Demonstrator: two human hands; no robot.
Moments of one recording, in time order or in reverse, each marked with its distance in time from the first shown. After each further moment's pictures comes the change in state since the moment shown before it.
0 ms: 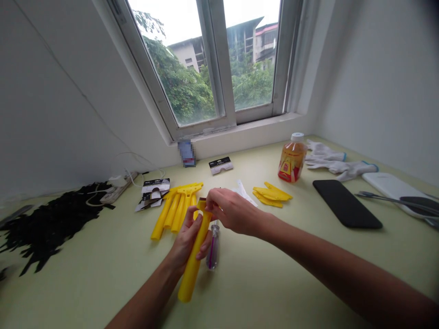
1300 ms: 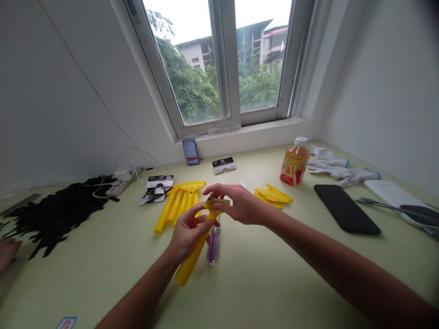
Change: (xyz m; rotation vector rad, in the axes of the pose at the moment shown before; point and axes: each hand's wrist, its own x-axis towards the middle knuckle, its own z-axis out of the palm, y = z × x) left_hand -0.003 0.009 0.000 0.355 0.048 0.231; right_hand 0.003 0.002 -0.015 0.256 -0.056 0.038
